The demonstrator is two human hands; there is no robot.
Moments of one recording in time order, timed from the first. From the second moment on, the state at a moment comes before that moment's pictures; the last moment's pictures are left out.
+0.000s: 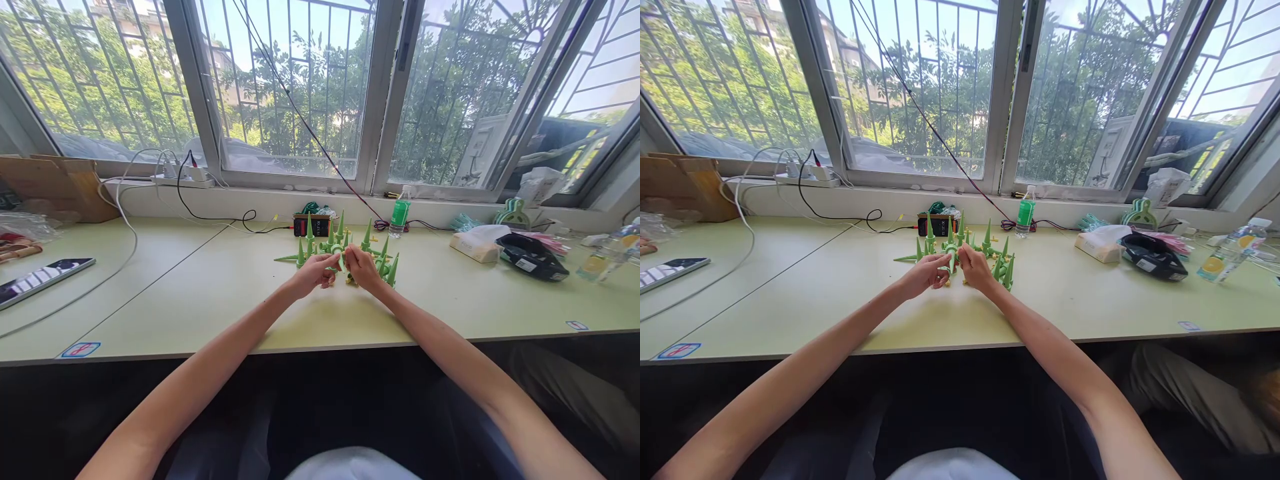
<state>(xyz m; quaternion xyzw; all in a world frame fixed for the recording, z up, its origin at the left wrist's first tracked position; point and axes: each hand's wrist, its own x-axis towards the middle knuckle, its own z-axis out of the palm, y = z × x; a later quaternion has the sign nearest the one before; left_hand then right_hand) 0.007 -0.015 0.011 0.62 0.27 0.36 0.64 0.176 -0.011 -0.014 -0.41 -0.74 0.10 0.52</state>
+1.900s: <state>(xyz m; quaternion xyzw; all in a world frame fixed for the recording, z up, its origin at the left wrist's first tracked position) 0.011 -0.010 0.009 0.55 0.34 0.44 0.62 0.171 -0.013 -0.012 -0.41 -0.76 0.08 0.50</state>
